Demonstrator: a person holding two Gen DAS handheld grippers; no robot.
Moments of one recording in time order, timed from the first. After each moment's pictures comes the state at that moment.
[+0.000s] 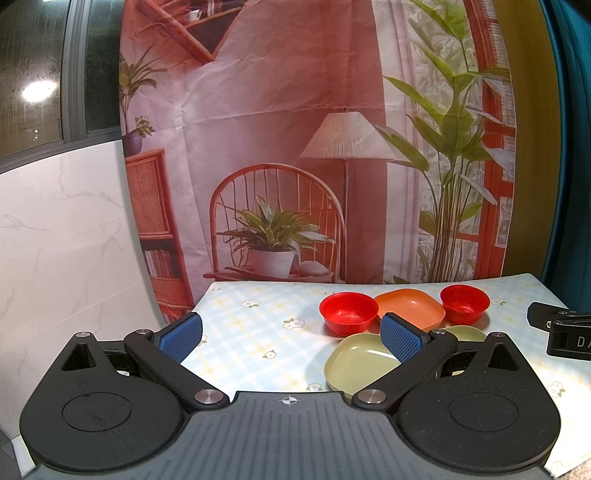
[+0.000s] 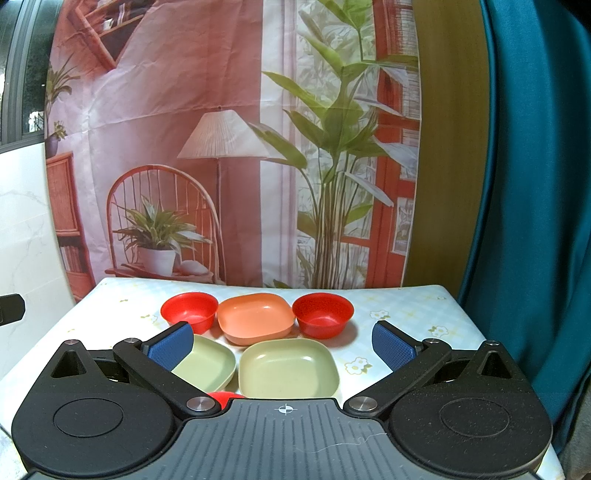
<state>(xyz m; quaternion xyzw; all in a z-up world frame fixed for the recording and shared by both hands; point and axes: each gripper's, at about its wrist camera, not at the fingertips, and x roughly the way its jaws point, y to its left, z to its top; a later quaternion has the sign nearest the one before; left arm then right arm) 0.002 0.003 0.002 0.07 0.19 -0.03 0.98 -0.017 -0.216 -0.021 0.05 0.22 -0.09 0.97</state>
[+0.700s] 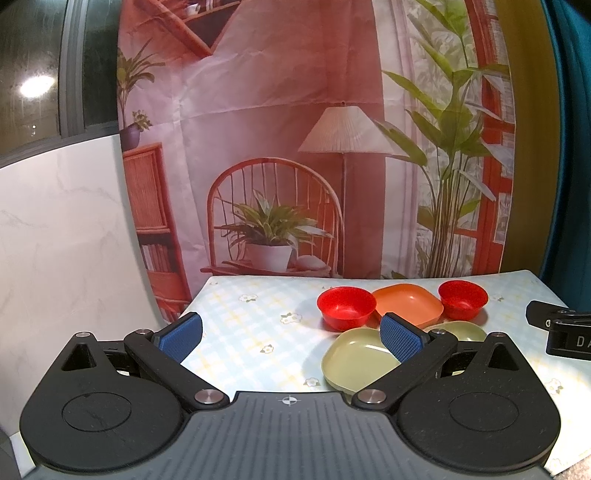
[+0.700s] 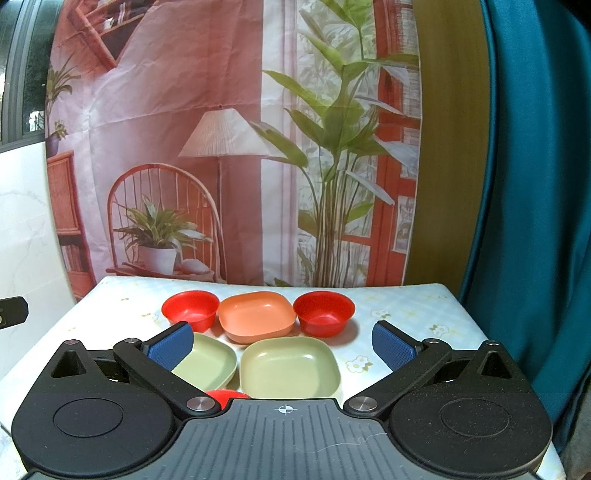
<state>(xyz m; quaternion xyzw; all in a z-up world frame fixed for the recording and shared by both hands) 0.006 0.004 0.000 0.07 0.21 -0.04 0.97 -0.017 -0.215 -0.020 0.05 0.22 -0.09 0.97</state>
